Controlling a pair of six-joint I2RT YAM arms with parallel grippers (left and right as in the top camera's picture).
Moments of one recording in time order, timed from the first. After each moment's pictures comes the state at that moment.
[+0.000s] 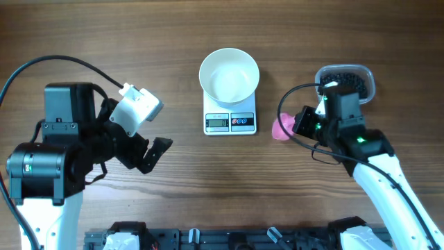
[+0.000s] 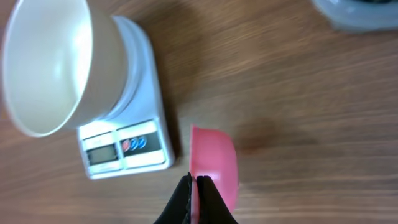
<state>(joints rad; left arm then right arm) -0.04 1.08 1.41 -1.37 0.41 0.56 0.19 1.17 0.79 -0.58 -0.20 0.58</state>
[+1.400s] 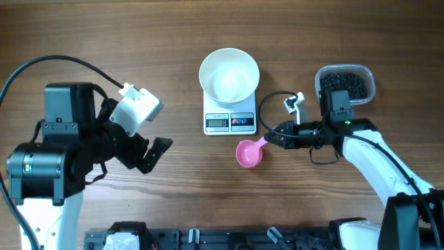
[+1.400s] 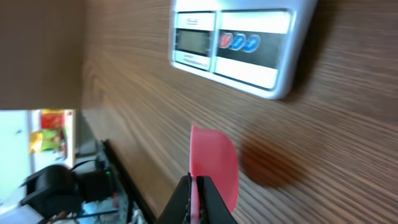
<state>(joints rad) -0.04 1.08 1.41 -1.37 0.41 0.56 0.12 1.46 0.73 -0.49 -0.87 0.14</state>
